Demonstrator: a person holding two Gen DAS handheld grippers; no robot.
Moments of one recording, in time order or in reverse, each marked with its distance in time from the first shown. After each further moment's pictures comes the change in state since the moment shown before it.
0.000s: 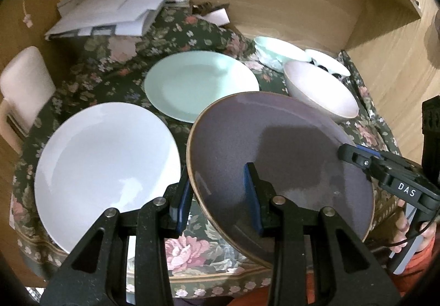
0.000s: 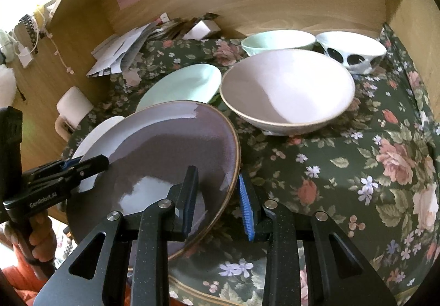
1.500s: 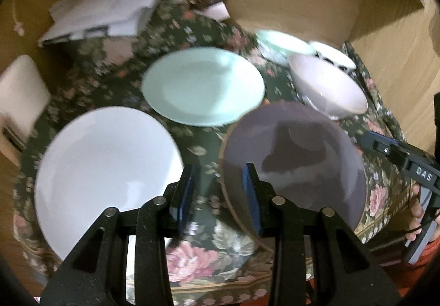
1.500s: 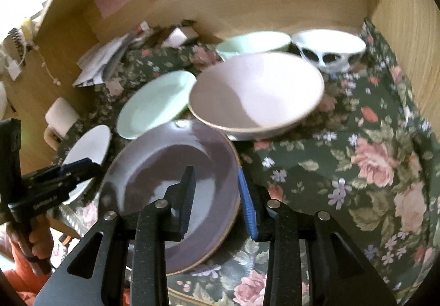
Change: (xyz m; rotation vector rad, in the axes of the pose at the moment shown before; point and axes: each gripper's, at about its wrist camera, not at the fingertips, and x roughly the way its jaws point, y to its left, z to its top) left arm 0.005 0.006 0.007 0.026 -0.002 0.039; right arm -0.013 -0.015 0.005 0.001 -0.048 -0.040
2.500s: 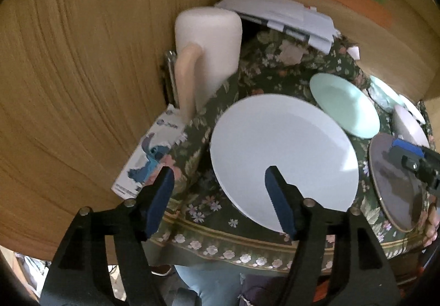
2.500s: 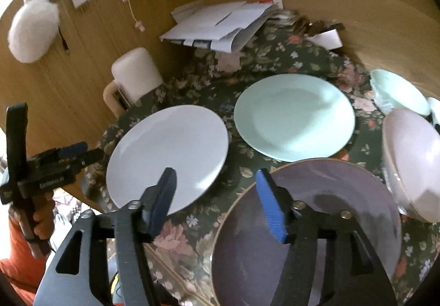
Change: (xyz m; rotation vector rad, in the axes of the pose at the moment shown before) left arm -0.069 0.160 -0.061 -0.293 -0.060 0.300; right arm 0.083 0.151 0.021 -0.313 0.115 0.235
